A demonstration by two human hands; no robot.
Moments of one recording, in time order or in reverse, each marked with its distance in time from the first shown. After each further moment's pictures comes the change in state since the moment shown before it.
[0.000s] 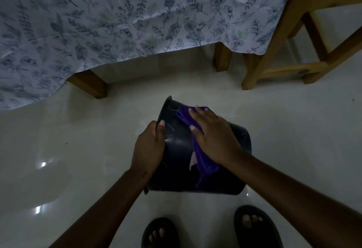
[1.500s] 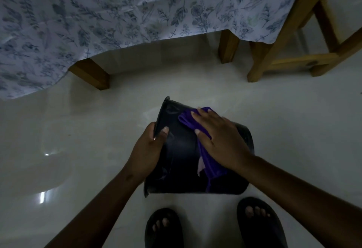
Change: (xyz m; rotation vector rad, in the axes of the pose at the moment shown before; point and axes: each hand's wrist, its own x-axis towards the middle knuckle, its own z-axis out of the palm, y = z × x) left_hand -0.024 -0.010 -0.024 -0.330 -0.223 -0.172; right_hand -0.022 0.002 0.014 0.025 0.008 -0.080
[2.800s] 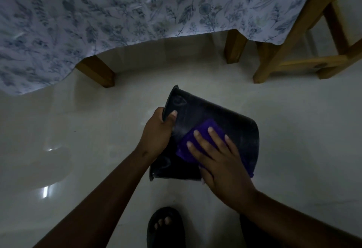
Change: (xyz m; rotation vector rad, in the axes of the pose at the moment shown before) left_hand 0.032 0.014 0.005 0.103 0.108 0.050; right_hand -0.054 -0.019 0.028 -0.244 0.046 -0.167
